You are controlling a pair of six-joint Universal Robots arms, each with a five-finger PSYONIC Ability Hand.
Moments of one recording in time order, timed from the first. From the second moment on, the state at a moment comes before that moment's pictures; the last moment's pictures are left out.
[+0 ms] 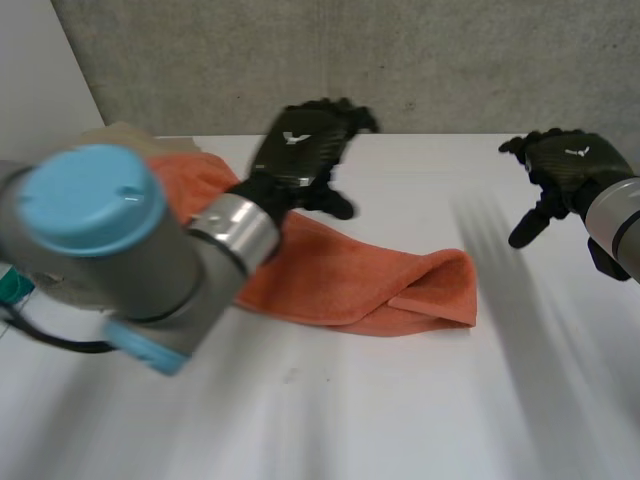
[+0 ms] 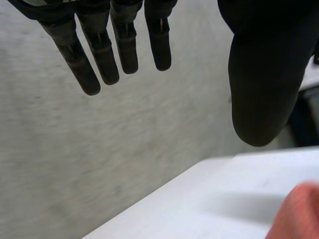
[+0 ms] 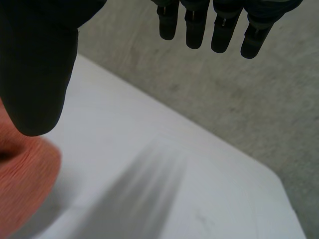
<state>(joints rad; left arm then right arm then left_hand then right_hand) 4.08 -1.99 -1.37 3.52 -1.35 3.13 1.78 -1.32 1.41 0.15 1.45 2.88 0.44 0.42 0.42 0.41 0.23 0.23 0.21 0.21 0.21 0.04</state>
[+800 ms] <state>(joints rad) 4.57 -2.10 -1.51 3.42 -1.11 3.90 2.03 -1.11 1.62 -0.25 1.49 2.68 1.11 1.19 1.18 1.20 0.99 1.07 1.17 1.17 1.19 0.96</state>
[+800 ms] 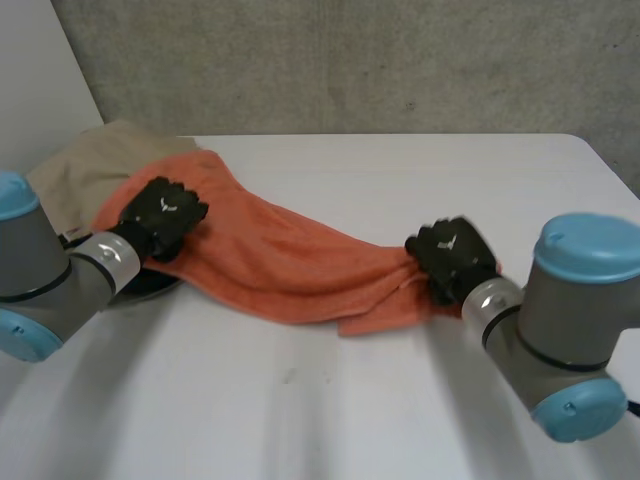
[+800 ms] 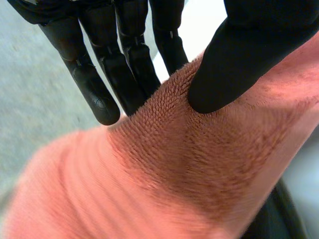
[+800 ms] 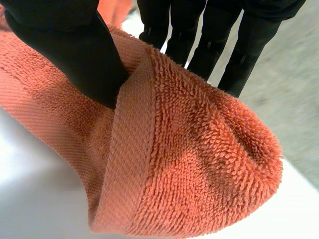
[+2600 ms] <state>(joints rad) 4.20 -1.94 -1.57 3.43 -1.39 3.38 1.64 -1.15 1.44 0.21 1.32 2.78 1.11 1.20 1.19 1.20 0.99 0.59 0.58 0.58 0.57 0.37</state>
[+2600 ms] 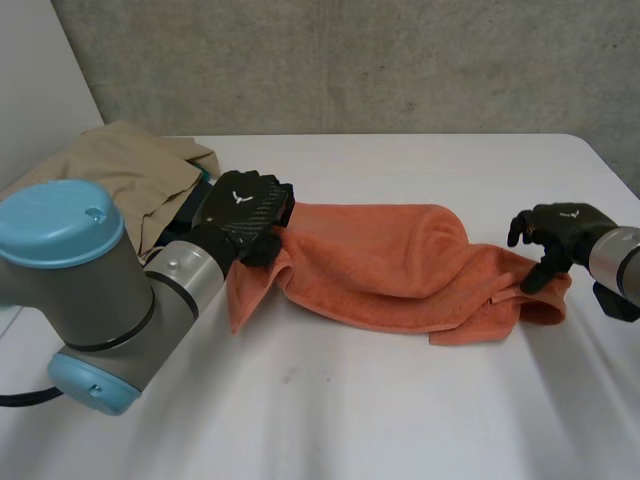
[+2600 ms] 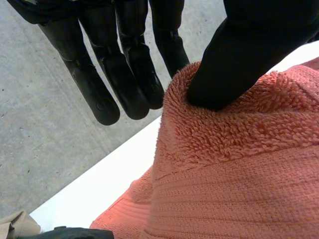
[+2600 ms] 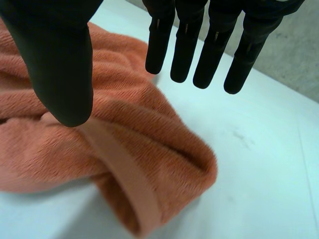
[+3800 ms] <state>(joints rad) 4.32 -1.89 -1.40 2.98 -1.39 3.48 1.39 -1.32 1.19 0.62 1.16 2.47 1.11 1.20 1.19 1.20 1.00 1.12 1.18 1.19 1.20 1.01</state>
